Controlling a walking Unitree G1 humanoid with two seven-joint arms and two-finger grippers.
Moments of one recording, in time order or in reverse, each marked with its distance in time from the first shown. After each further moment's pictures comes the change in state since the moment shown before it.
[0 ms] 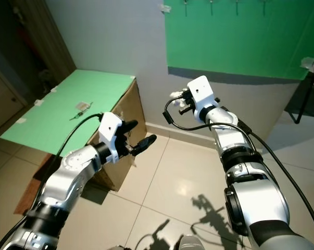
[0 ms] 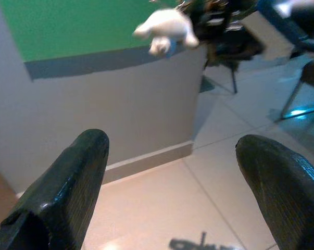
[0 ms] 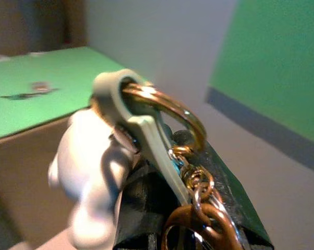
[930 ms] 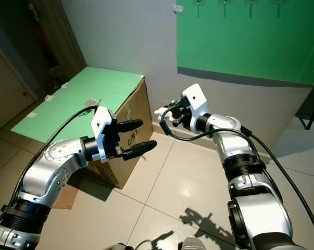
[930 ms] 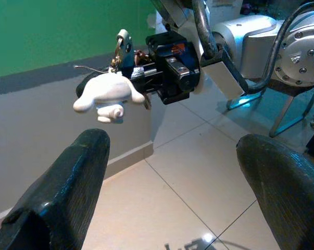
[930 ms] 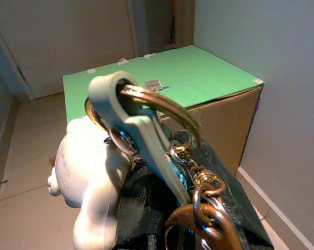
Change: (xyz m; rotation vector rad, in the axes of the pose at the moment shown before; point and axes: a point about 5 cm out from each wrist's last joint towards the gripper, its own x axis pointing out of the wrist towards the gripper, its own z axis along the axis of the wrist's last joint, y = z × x) left arm -0.014 -0.001 0.029 0.032 0.000 -0.269; right arm -0.012 0.021 -0.002 0.152 0.007 0.331
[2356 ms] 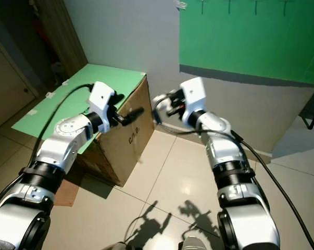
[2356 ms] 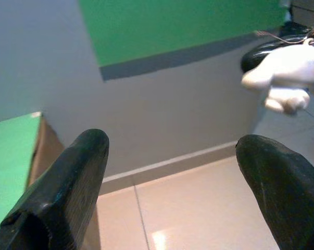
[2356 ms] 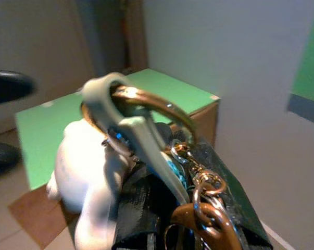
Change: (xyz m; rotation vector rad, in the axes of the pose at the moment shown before) left arm 0.021 0.067 0.009 0.086 0.076 0.377; right arm 0.010 0.017 0.015 0.023 -0.107 -0.202
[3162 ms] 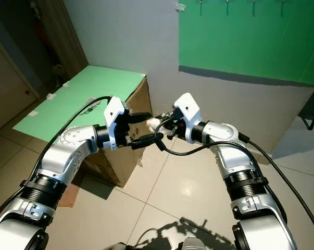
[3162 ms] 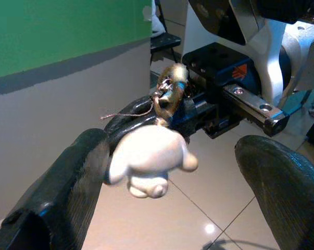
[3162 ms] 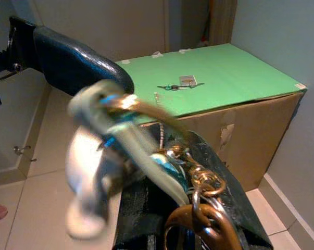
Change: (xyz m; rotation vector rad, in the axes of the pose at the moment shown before) left arm -0.010 -0.045 0.000 -0.041 -0.058 -0.423; right arm -0.022 0.011 -0.015 -0.056 0.113 0.331
